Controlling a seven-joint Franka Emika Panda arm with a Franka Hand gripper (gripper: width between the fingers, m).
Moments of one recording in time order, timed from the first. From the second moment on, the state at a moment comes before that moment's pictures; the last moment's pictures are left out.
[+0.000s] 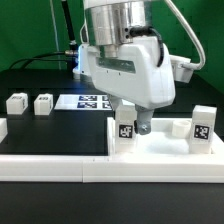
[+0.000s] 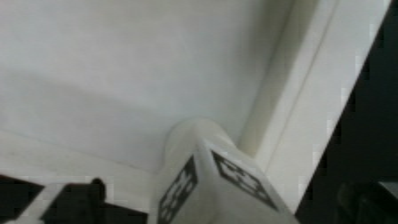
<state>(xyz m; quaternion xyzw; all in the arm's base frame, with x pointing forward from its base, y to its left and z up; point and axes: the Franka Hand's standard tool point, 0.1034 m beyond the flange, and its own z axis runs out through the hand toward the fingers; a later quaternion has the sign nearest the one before) 0.621 0.010 0.064 -0.82 0.56 0.00 0.08</state>
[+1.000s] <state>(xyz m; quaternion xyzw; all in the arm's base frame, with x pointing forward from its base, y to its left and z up) 0.622 0.004 0.067 -0.93 0.35 -0.01 0.07</state>
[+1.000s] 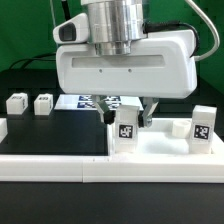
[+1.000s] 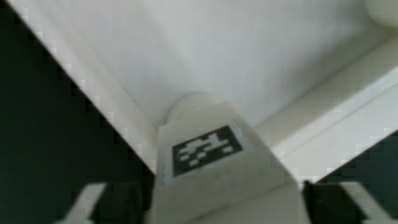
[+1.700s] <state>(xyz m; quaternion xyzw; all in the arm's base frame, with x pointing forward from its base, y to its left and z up) 0.623 0.006 0.069 -0.73 0.68 0.01 0.07</state>
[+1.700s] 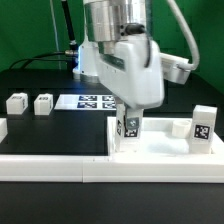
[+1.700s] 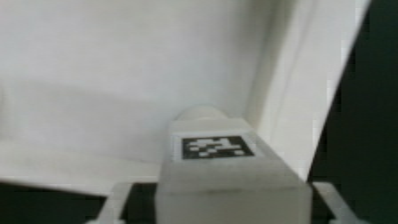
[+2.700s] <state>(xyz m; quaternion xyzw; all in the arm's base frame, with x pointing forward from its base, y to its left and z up) 0.620 0.000 0.067 -0.52 0.85 0.04 0.07</state>
